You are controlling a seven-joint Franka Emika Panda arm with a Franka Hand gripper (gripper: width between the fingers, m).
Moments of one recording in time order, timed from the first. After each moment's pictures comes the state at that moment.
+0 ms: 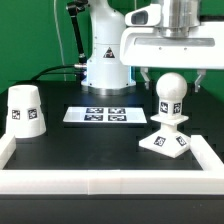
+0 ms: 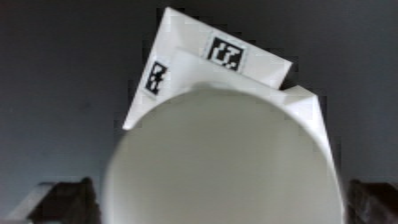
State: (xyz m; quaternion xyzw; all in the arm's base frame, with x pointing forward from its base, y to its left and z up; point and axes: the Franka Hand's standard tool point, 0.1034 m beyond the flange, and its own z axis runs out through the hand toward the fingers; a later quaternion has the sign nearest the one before) arm 0.491 0.090 0.123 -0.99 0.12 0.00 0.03
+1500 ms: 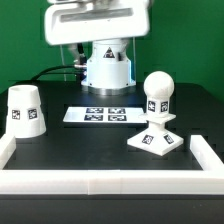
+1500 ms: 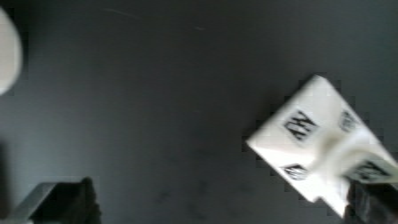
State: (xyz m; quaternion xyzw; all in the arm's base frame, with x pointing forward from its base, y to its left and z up) arm 0.423 -0.052 0.150 -1.00 -0.04 0.00 0.05
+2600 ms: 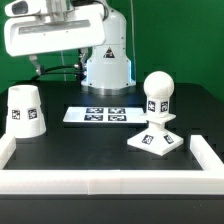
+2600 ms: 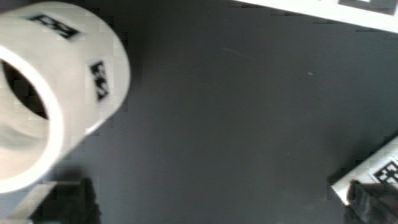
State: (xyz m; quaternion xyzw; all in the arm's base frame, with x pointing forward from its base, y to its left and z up) arm 0.399 -0.134 0.130 -1.00 -0.08 0.00 0.05
